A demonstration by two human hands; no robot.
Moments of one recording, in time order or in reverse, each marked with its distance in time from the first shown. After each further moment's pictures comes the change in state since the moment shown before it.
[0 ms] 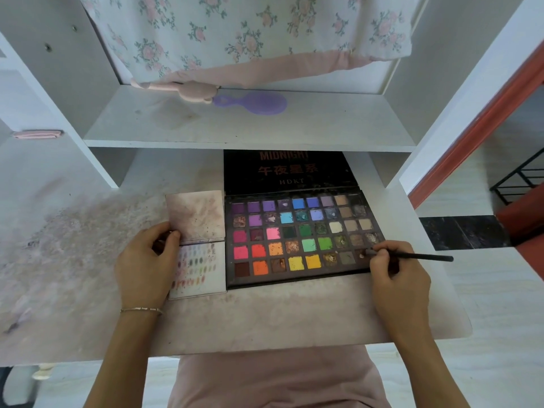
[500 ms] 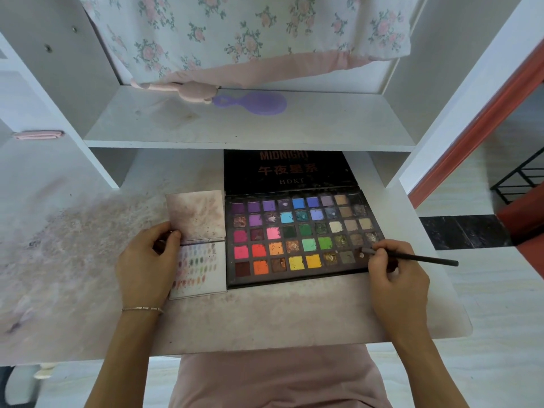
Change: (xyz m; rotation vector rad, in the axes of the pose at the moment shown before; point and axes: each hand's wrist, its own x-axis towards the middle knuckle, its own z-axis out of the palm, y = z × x) left_hand -0.001 0.001 0.000 -0.009 0.001 0.008; right_hand -0.002 -0.007 0.000 0.072 0.000 -0.026
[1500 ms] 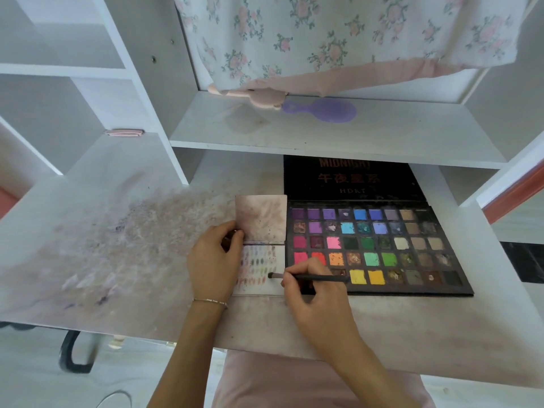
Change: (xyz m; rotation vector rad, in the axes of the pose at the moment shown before) left_hand 0.001 -0.003 0.001 -0.029 0.011 -0.015; right_hand -0.056 -0.068 0.107 0.145 -0.567 -0.162
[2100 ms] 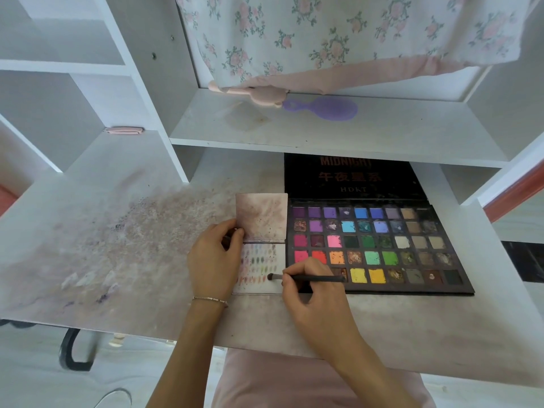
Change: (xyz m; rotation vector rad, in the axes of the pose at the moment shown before) left_hand 0.000 -0.001 0.000 0.001 -0.015 -0.008; right_hand 0.001 -0.001 0.001 -0.084 -0.050 -0.009
